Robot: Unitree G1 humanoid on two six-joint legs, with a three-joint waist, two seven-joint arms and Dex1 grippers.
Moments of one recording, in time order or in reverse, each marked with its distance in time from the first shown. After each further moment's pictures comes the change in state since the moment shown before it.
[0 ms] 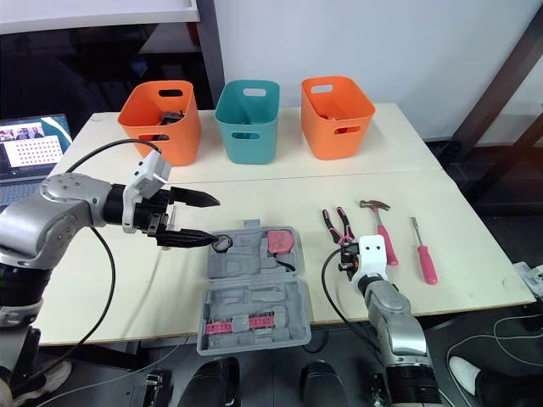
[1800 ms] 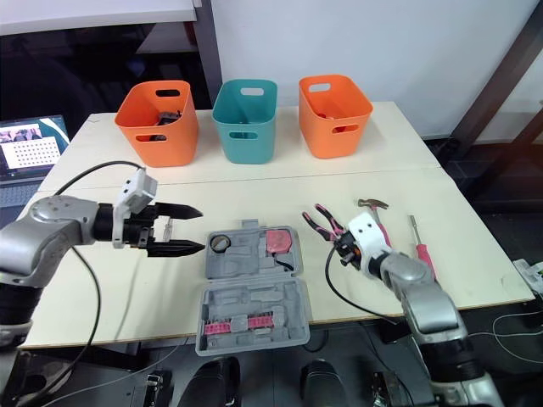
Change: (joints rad) left arm 0.236 0.060 0.101 0.056 0.045 -0.102 0.010; right arm -0.228 -0.376 0.190 -0.217 -0.017 0.278 0.409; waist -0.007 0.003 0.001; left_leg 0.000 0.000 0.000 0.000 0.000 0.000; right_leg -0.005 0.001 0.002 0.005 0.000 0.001
